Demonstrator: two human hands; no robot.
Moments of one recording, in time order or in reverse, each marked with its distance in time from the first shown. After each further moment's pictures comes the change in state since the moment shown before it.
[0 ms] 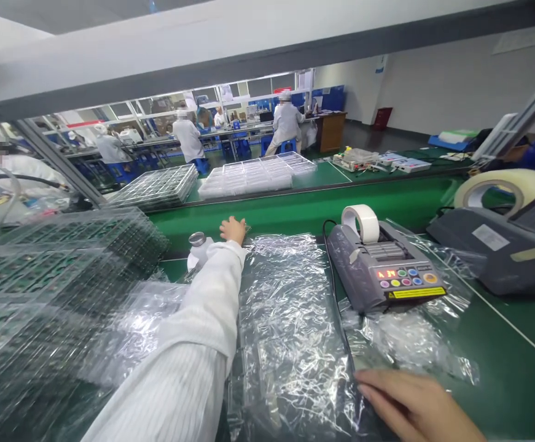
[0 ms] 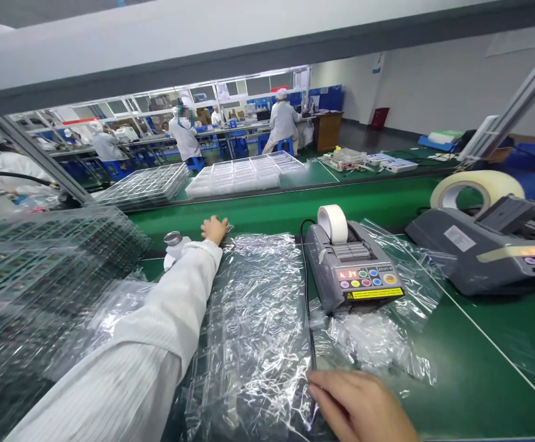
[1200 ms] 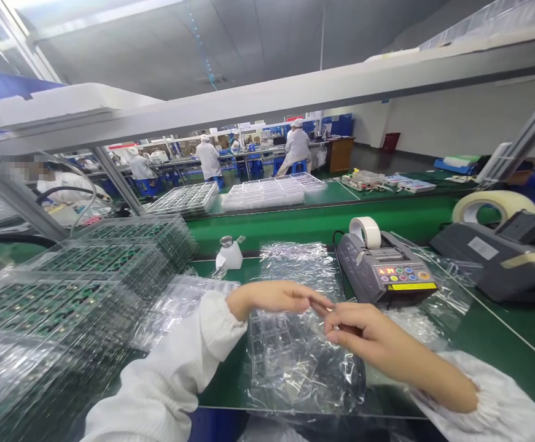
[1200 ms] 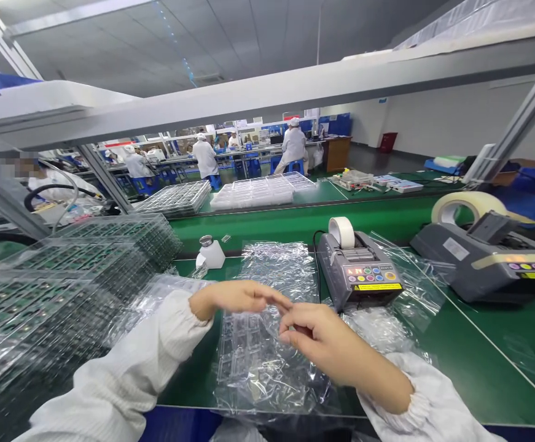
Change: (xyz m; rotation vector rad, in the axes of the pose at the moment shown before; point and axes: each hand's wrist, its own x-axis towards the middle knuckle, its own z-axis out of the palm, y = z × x) left_hand -0.179 -0.015 -0.105 -0.316 -1.410 1.007; right_hand 0.070 -0.050 -0.023 0.365 -0.299 -0.008
